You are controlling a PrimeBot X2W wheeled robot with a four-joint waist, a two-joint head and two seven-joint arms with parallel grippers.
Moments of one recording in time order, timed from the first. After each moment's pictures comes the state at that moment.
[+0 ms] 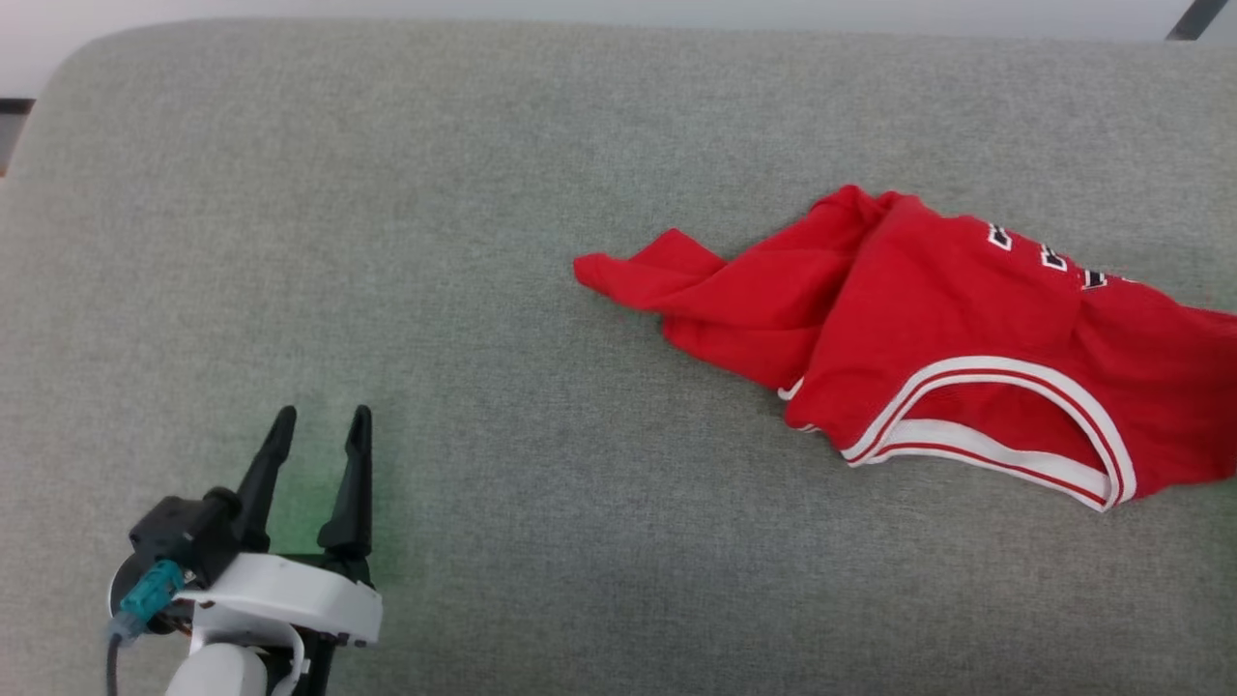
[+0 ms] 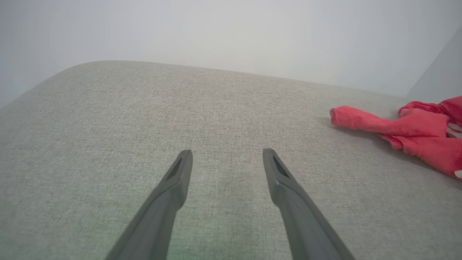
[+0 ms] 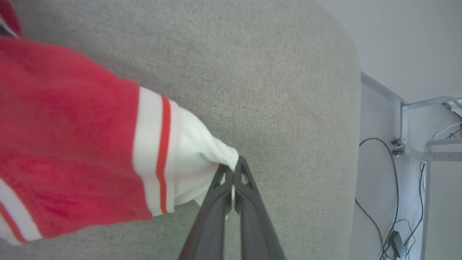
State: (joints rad) left arm -0.18 0.23 -0.04 0.25 -0.38 -0.13 -0.26; right arm -0.35 -0.58 -0.07 0.03 0.15 0.13 0.84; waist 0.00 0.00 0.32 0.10
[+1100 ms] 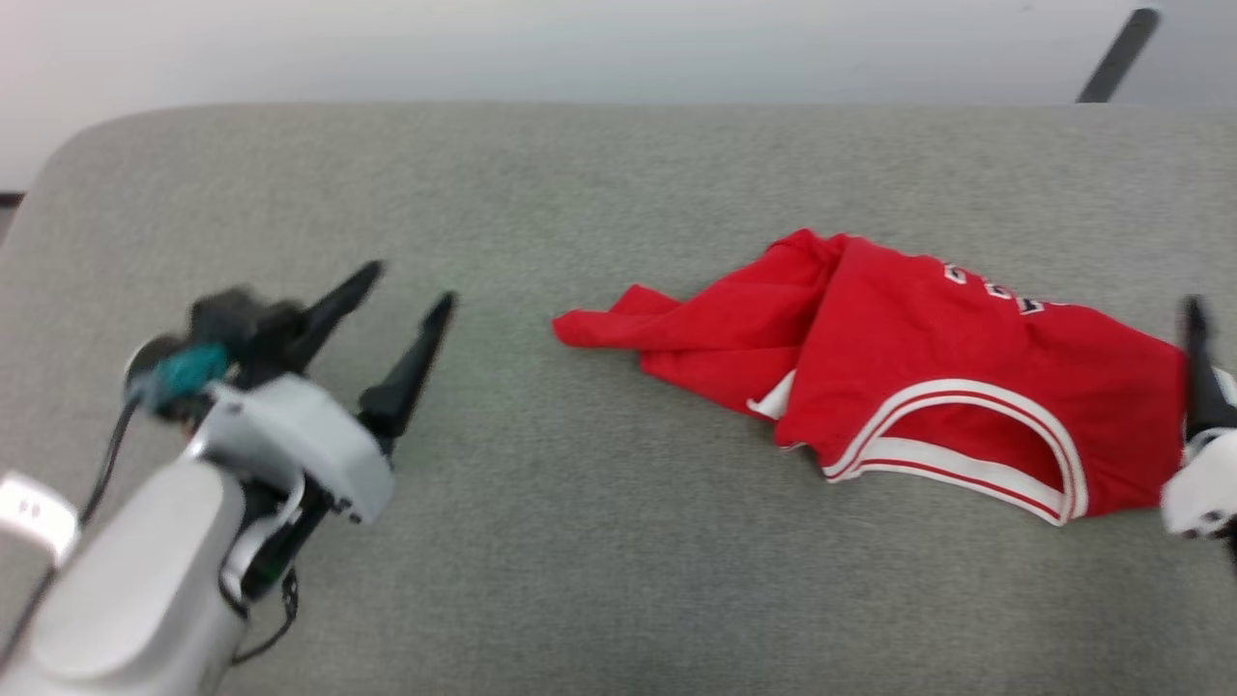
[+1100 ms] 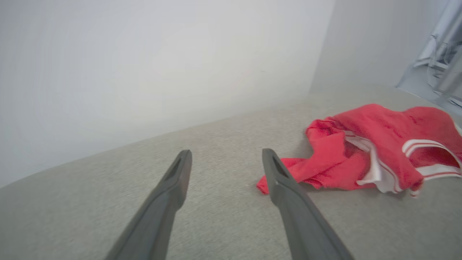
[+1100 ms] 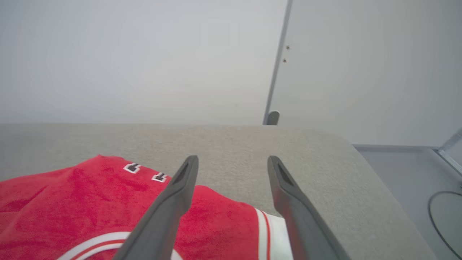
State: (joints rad) left arm -0.52 0.56 -0.46 0.21 -0.63 -0.13 -0.08; right arm -0.27 -0.16 -0.28 -0.07 0.11 0.13 0.29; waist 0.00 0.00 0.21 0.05
